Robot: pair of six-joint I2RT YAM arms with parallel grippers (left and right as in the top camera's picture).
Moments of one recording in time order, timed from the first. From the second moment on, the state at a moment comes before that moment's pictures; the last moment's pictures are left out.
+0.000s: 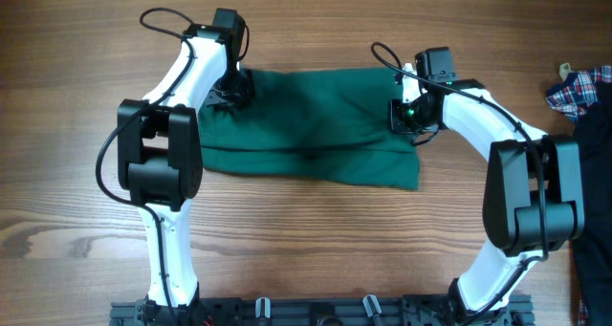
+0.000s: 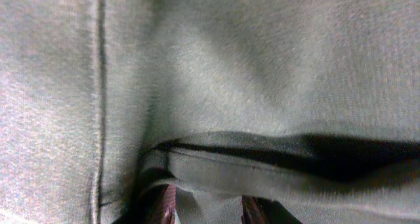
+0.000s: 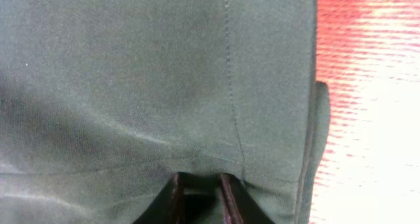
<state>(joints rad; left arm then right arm) -0.18 2.29 1.80 -1.04 -0.02 -0.34 0.11 1.94 1.18 -0.54 -0.21 0.08</state>
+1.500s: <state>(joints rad) -0.16 1.62 1.36 -1.11 0.07 -0.38 0.11 1.95 1.23 -0.93 -0.10 0.26</state>
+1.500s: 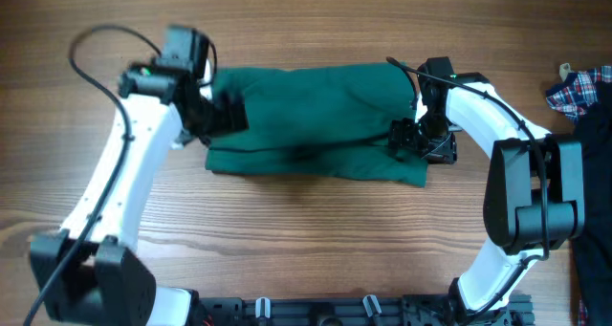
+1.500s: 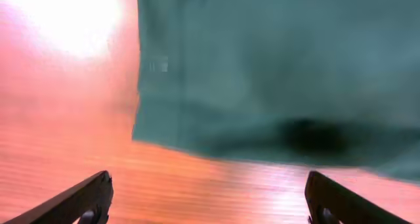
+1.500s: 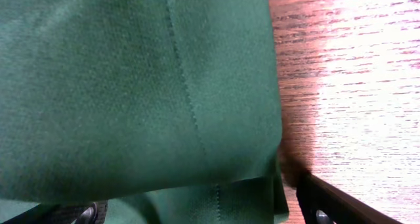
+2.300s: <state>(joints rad) 0.02 1.68 0.89 -0.64 0.28 -0.40 0.11 1.95 1.23 -0.97 -0.13 0.24</state>
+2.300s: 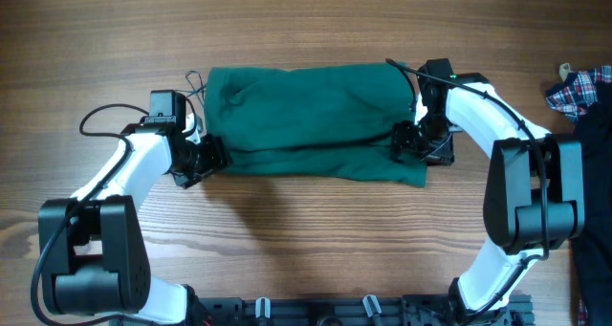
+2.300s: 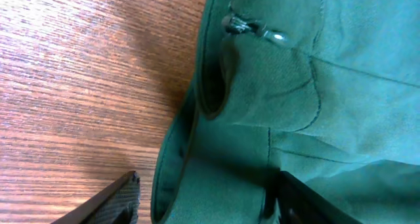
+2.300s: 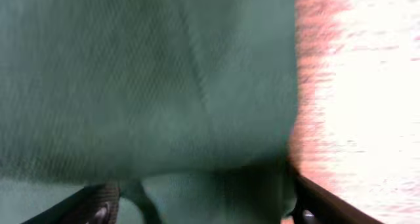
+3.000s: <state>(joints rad) 0.02 1.67 0.95 -0.71 0.29 -0.42 0.11 1.95 1.25 -1.14 -0.12 0.28</state>
